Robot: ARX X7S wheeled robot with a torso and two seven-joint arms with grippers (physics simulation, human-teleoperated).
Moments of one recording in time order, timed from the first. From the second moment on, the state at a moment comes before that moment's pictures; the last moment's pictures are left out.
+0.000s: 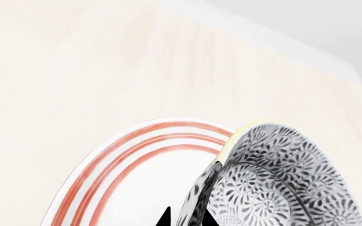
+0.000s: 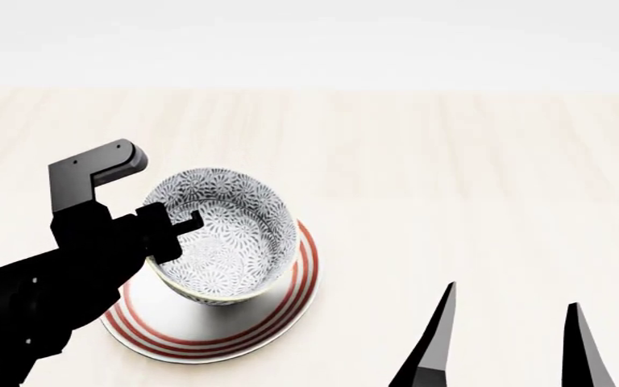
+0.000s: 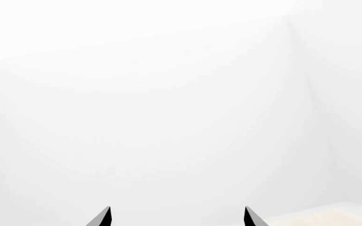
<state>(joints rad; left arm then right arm) -1.20 -0.02 0.21 -1.31 -0.59 -0.36 -0.10 -0.04 0.27 -0.18 -0.32 0.27 -0.35 0.33</state>
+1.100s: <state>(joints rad) -1.13 -0.02 0.55 -1.30 -0.44 -0.13 -0.25 -0.04 0.28 -0.20 -0.30 0.27 -0.36 0.34</state>
